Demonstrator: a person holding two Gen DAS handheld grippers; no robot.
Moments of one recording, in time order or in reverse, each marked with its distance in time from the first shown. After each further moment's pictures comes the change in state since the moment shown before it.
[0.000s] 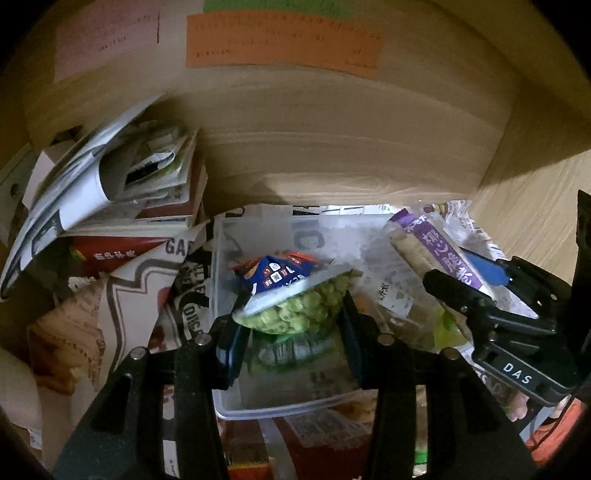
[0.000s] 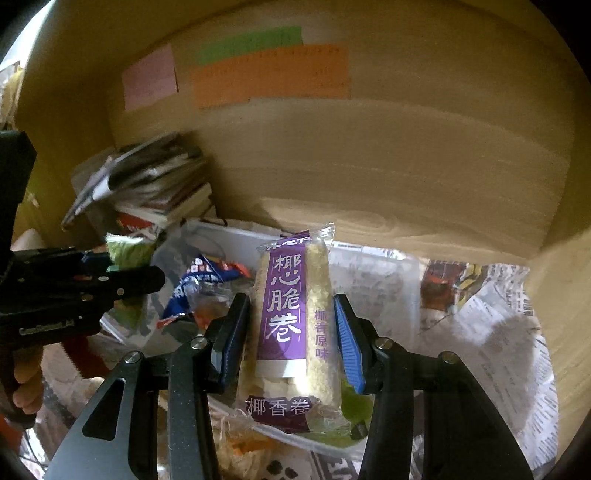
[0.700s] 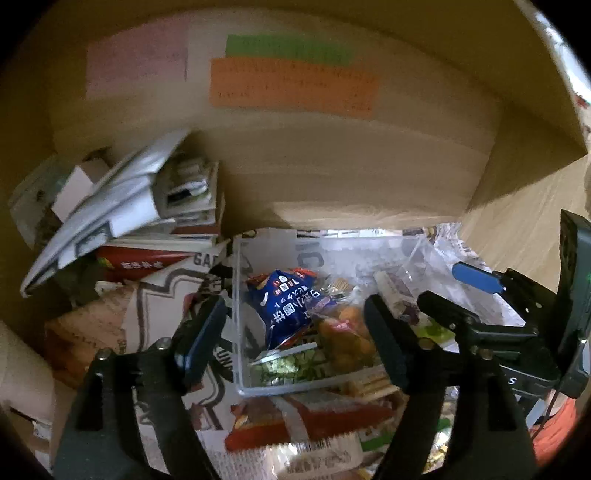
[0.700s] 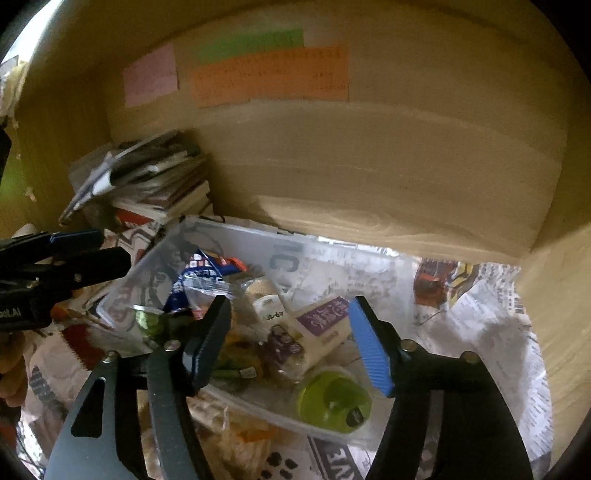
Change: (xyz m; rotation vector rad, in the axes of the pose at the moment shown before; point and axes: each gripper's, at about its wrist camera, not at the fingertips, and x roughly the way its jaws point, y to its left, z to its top) left arm -0.055 0.007 -0.012 -0.014 -0.129 -0.004; right arm -0.023 0.006 -0.004 -0.025 -0.045 -0.014
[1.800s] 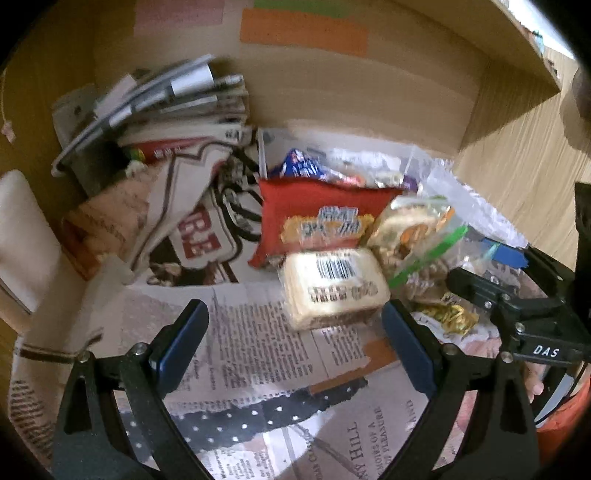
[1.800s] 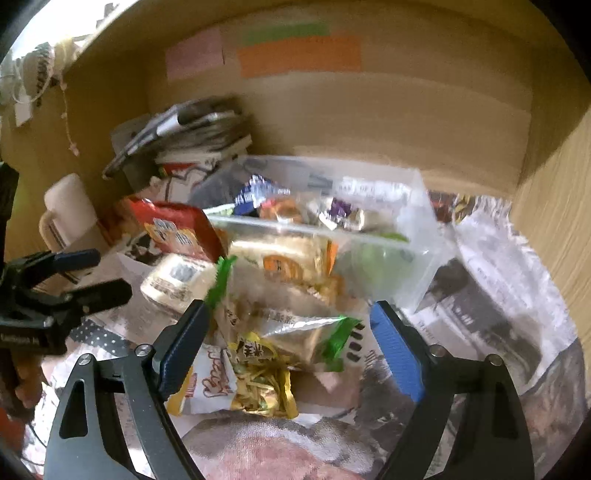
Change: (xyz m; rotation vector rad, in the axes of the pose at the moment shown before) left arm -0.032 0.017 -0.123 0.008 0.107 0.004; right arm -0.038 0.046 -0.090 0.054 0.063 0.014
